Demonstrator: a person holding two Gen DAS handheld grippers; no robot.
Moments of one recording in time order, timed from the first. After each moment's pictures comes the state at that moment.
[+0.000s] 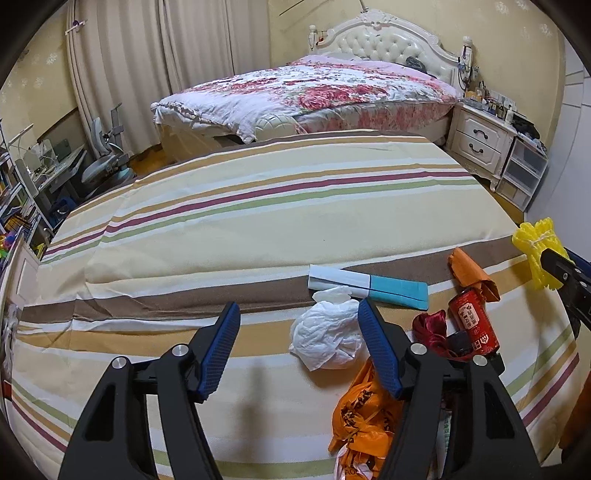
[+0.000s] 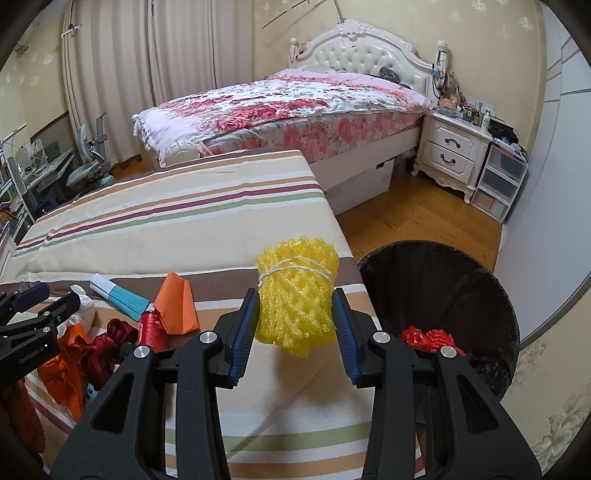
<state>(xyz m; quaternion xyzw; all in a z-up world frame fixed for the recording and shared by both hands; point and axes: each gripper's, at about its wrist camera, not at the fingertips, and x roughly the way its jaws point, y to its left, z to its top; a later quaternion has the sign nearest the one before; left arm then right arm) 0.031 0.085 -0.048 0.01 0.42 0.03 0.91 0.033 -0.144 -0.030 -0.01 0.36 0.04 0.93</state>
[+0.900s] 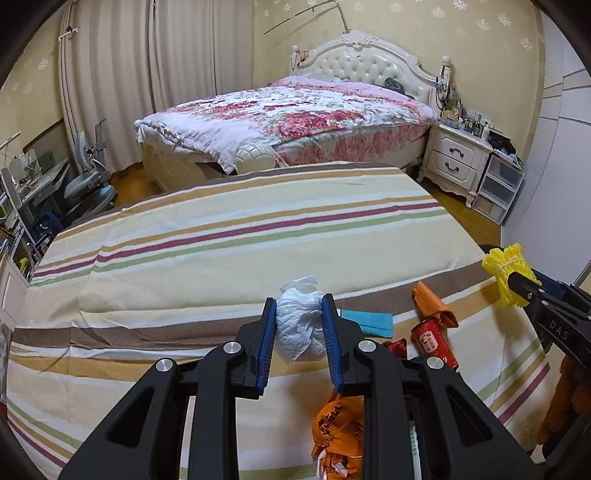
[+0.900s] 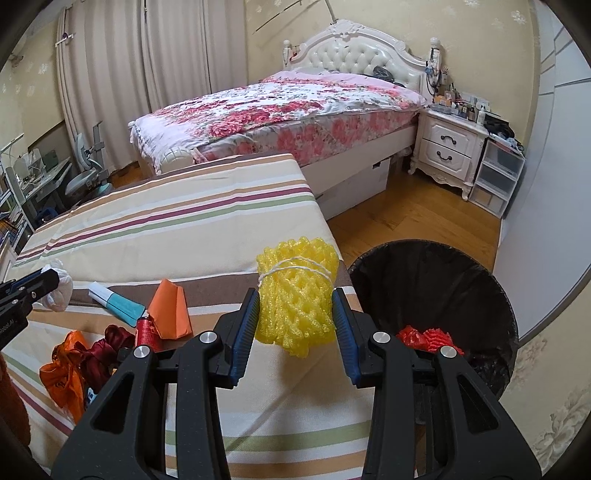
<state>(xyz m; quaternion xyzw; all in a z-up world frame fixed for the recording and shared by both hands) 0.022 0.082 -0.012 0.00 0.37 -0.01 0.93 0.032 -0.158 -0.034 0.01 0.36 0.04 0.93</state>
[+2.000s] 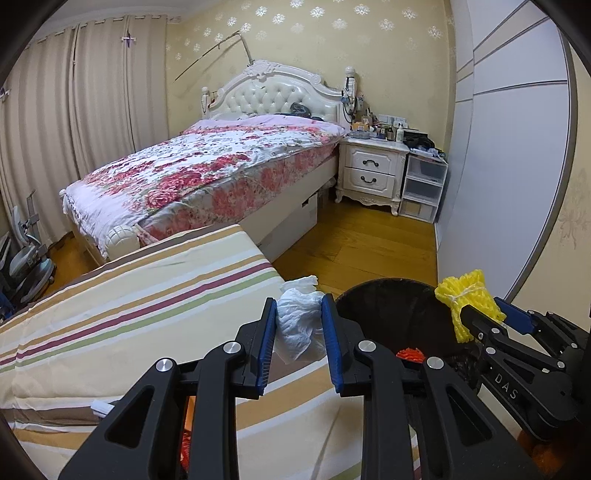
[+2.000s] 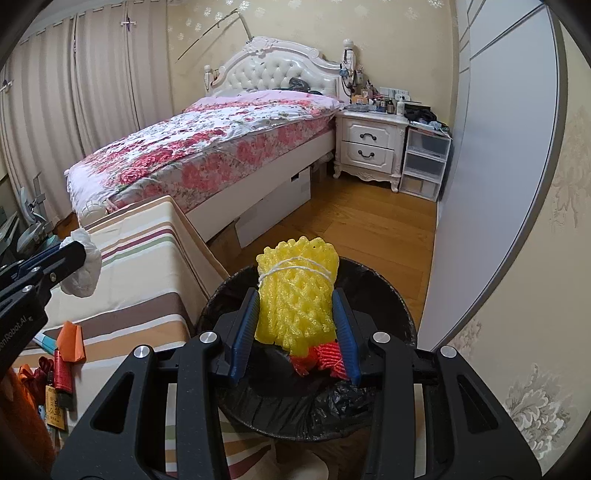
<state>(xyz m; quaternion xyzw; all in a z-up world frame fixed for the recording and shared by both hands) 0.065 -0.117 0.013 0.06 0.31 -0.15 0.94 0.018 -0.289 -0.018 0.06 0.33 -0.10 0.94</state>
